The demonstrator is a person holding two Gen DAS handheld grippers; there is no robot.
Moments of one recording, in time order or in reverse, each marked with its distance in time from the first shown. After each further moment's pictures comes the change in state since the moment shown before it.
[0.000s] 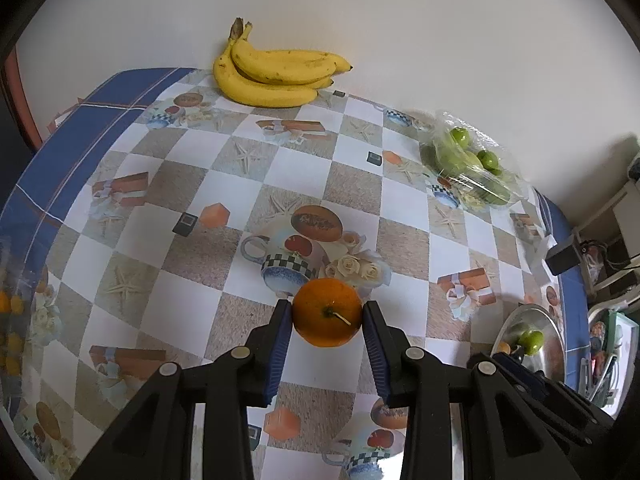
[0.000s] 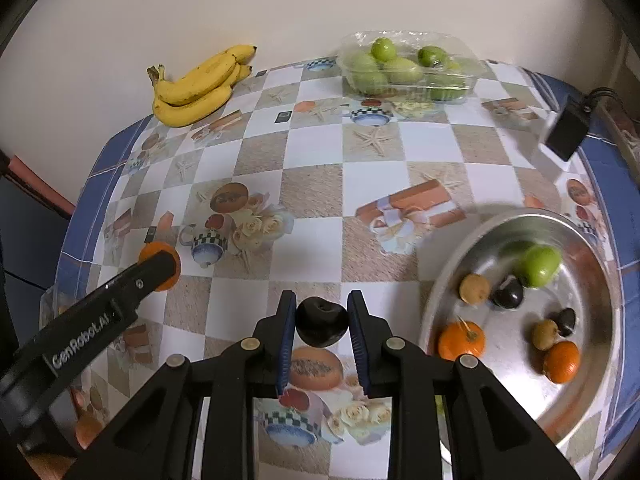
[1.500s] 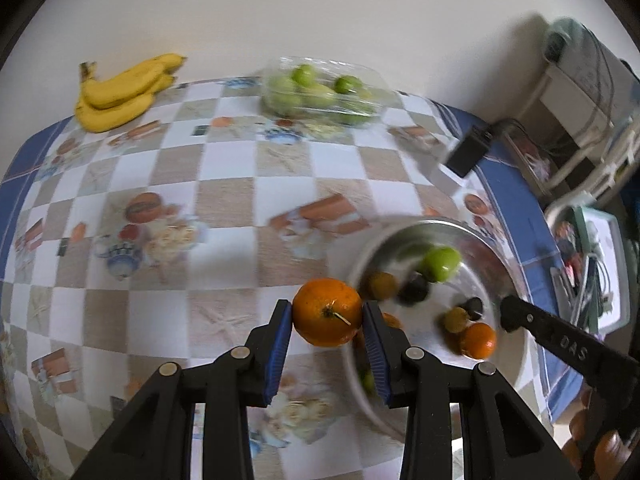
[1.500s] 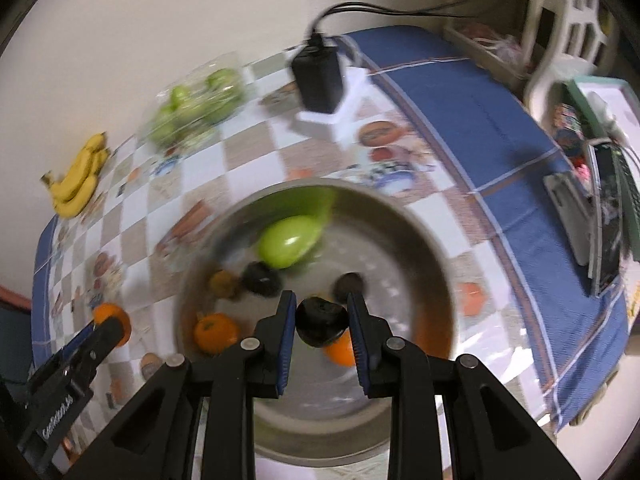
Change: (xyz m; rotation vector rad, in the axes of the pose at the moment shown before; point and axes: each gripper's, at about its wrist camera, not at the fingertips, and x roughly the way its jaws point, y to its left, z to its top) left arm 0.011 -0.155 -0.059 0.317 0.085 -0.133; right arm -0.056 -0.189 -0.030 0.353 -0.040 -0.177
